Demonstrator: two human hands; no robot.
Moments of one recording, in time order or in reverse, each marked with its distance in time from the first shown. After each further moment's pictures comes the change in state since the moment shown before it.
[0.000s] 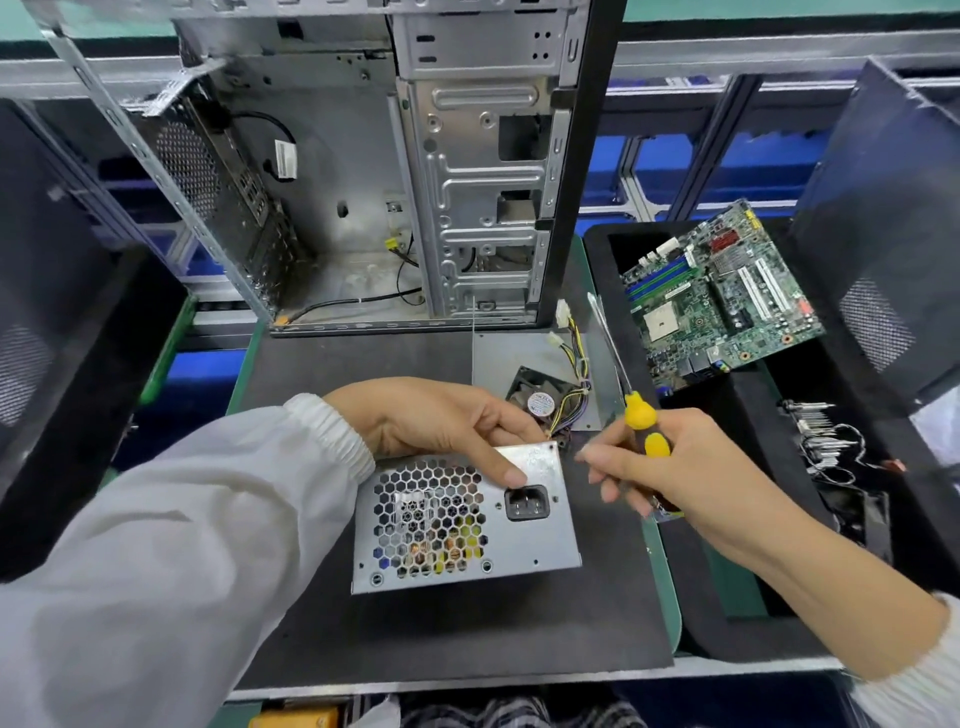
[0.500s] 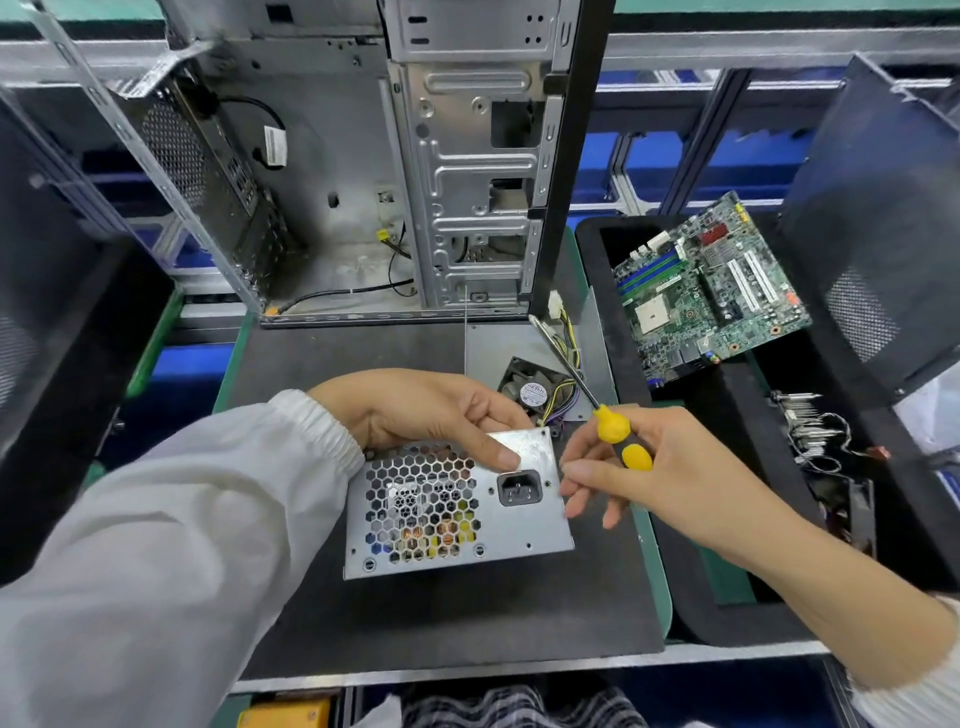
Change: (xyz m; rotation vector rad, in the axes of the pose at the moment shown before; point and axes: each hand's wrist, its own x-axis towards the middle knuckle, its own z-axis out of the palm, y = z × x) left_hand -0.002 -0.001 0.002 0.047 0.005 0.066; right_hand -0.011 -0.005 0.009 -0.105 -0.134 -0.056
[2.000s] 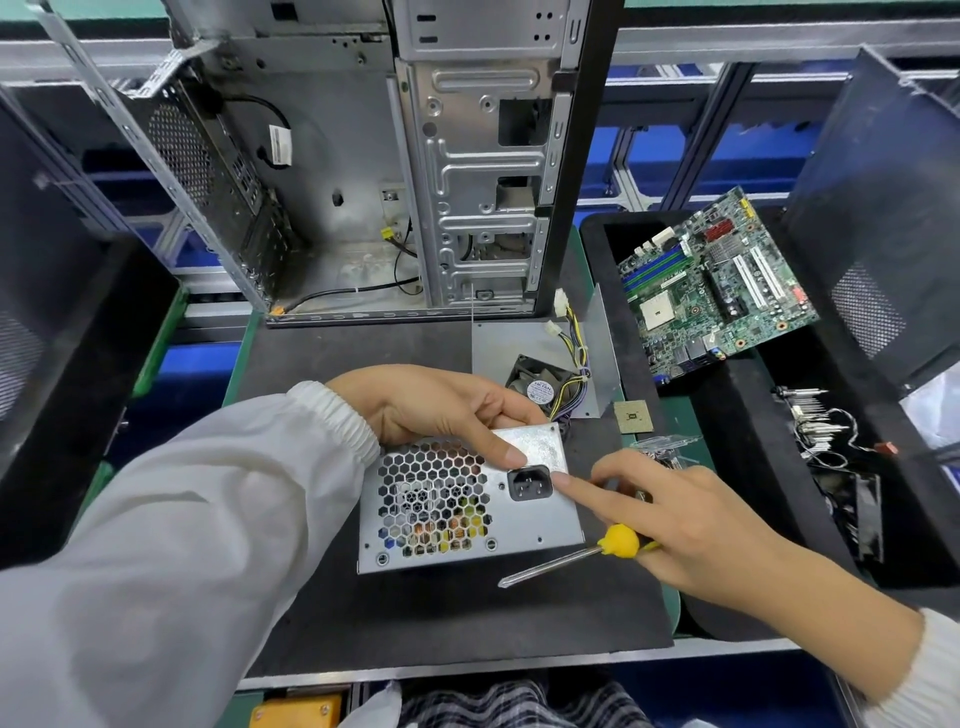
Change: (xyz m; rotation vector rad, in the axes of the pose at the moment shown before) left_hand 0.003 0.000 -0.003 -0.023 -0.068 -0.018; right_hand -0.019 0.033 -0.007 -1.293 -0.051 -0.654
